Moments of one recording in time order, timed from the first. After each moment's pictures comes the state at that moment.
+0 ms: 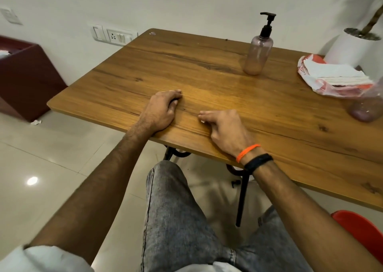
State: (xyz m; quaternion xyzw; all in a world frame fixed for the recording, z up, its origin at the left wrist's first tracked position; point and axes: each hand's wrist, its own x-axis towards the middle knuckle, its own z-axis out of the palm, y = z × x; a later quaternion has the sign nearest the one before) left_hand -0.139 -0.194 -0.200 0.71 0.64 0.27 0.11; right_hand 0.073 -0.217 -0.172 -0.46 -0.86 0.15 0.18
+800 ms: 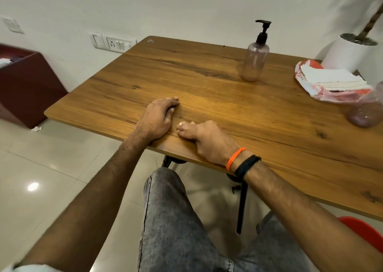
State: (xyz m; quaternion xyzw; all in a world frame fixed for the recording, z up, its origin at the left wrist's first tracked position) left_hand -0.139 -0.192 -0.201 0.71 0.65 0.28 0.09; right_hand 0.057 -0.210 -0.176 -0.28 -0.94 0.12 0.12
